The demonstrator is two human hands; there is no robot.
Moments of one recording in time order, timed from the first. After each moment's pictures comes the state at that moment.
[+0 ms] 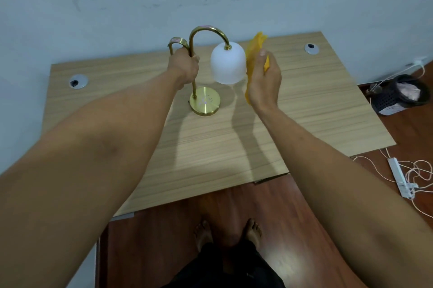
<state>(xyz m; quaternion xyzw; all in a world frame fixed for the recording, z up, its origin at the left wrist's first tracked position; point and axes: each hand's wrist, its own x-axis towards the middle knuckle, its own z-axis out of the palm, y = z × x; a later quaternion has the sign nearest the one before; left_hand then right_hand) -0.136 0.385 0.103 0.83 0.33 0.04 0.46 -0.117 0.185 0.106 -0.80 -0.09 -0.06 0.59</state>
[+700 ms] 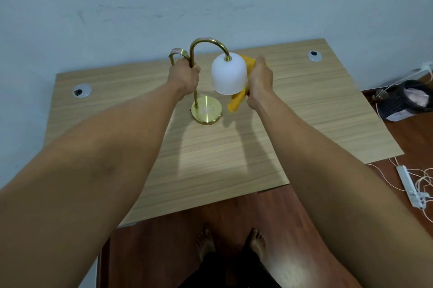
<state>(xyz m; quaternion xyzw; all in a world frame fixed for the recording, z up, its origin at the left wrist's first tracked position) -0.136 0.383 0.105 0.82 0.34 0.04 0.45 -0.077 0.213 0.116 -0.69 0.12 0.19 0.69</state>
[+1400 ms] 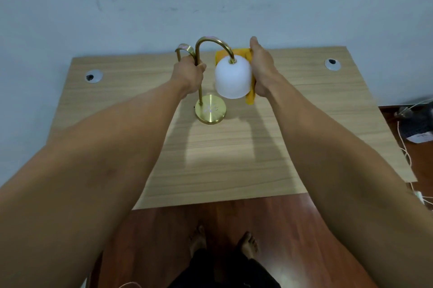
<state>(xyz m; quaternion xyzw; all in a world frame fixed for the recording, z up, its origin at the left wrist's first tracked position) -0.132 0.374 0.103 0.81 0.37 0.07 0.45 -0.034 0.222 0.136 -0.71 0.01 0.33 0.62</state>
